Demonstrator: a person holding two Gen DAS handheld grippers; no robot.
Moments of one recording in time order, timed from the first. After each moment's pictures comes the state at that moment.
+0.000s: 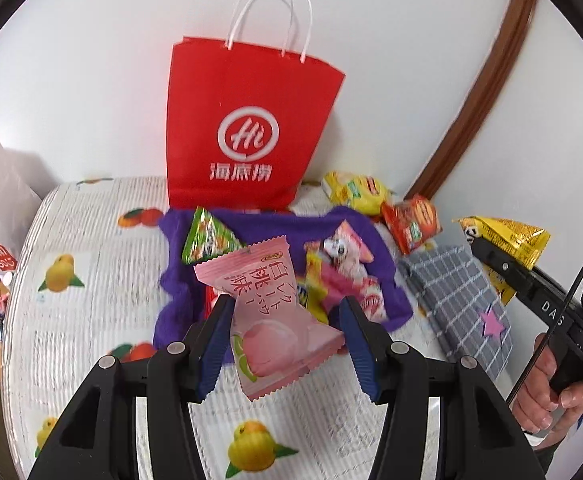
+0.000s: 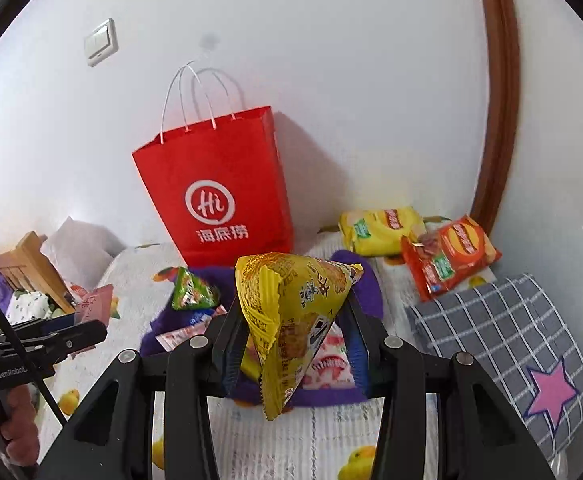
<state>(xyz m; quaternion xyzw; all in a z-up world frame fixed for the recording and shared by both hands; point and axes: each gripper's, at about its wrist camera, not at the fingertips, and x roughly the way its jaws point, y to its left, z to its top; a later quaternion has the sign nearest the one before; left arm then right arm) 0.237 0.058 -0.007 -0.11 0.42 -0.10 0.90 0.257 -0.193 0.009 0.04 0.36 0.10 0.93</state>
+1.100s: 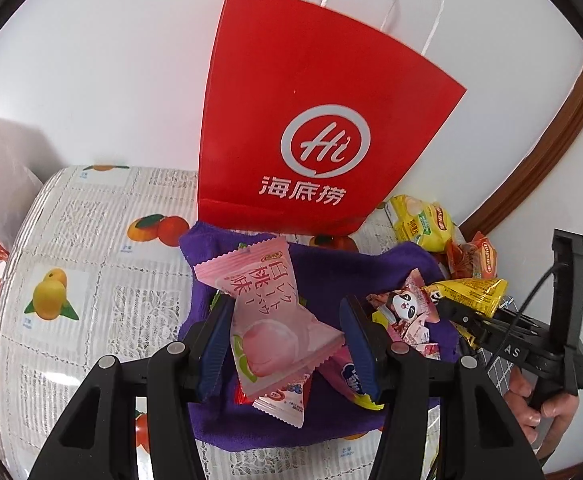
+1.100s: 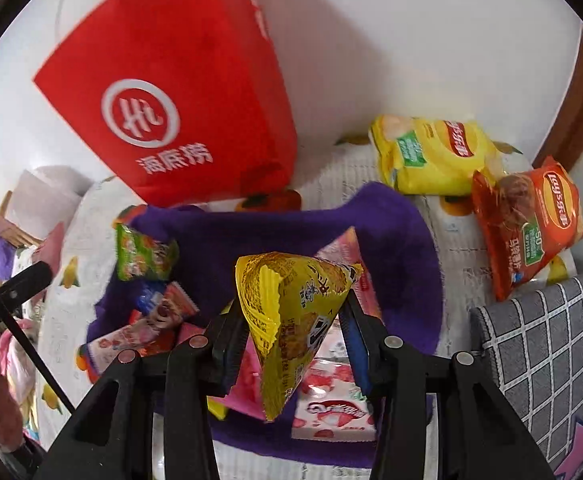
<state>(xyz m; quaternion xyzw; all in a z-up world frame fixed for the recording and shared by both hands) 0.345 0.089 -0.058 -0.15 0.45 -0.03 0.88 0.409 -0.171 -0.113 0.02 0.54 0.13 0.83</state>
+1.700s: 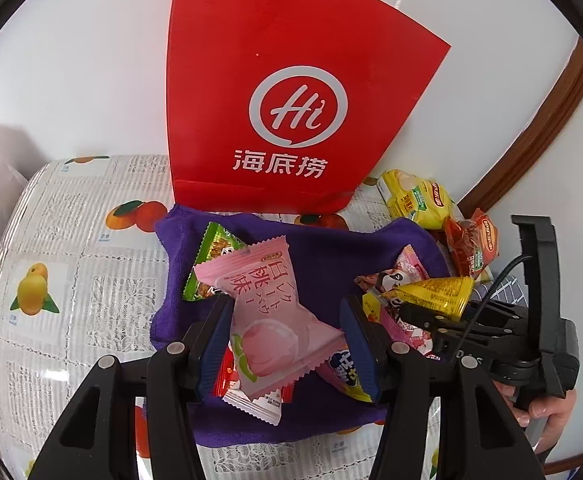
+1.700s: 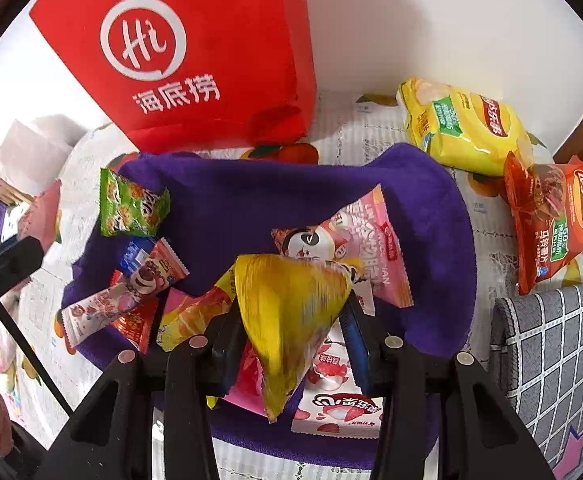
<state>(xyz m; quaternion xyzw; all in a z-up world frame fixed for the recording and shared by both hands) 0.350 0.061 -0.069 -0.12 0.47 -0.04 0.87 0.409 -0.147 -0.145 -0.02 0.59 0.16 0.79</state>
